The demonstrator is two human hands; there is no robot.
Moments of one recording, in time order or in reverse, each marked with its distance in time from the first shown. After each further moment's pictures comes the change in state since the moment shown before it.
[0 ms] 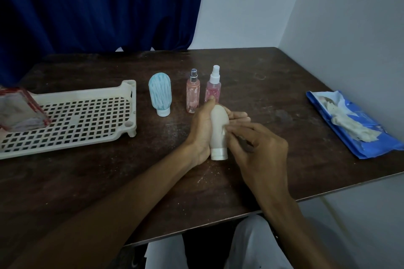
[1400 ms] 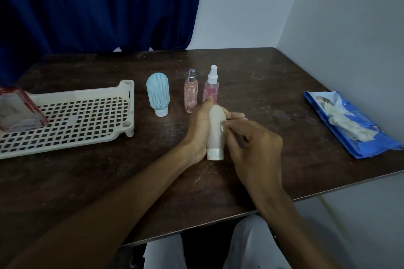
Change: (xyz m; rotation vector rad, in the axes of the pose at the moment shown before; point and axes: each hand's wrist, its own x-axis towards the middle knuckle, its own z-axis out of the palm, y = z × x) left_hand 0.002 0.000 -0.002 0.099 0.080 0.030; right_hand 0.003 -0.004 0.004 -0.007 0.009 -0.013
